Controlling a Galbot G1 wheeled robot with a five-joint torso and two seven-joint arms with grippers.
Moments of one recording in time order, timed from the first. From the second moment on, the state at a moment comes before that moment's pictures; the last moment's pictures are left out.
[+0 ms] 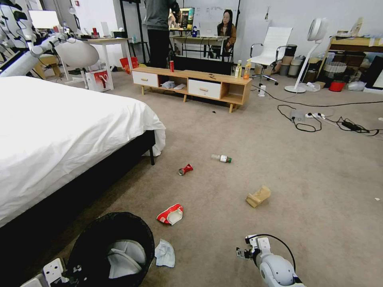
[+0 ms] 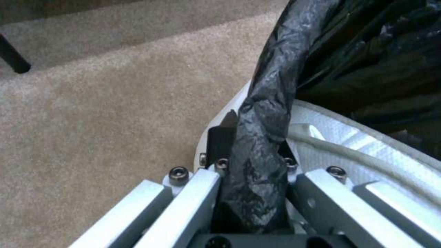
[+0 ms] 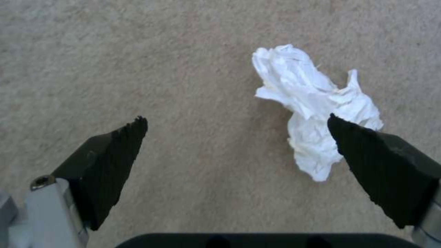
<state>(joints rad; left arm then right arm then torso) 1.68 -1.61 -0.90 -2.28 -0.58 0.74 -0.35 -1.08 1.26 0.29 1.31 0.29 -0.56 0.08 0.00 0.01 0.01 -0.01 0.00</state>
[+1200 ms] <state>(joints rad) 1.68 -1.61 -0.91 -2.27 -0.59 0.74 -0.35 -0.99 1.29 0.30 1.12 0.26 -0.50 0.10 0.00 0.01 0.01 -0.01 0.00</state>
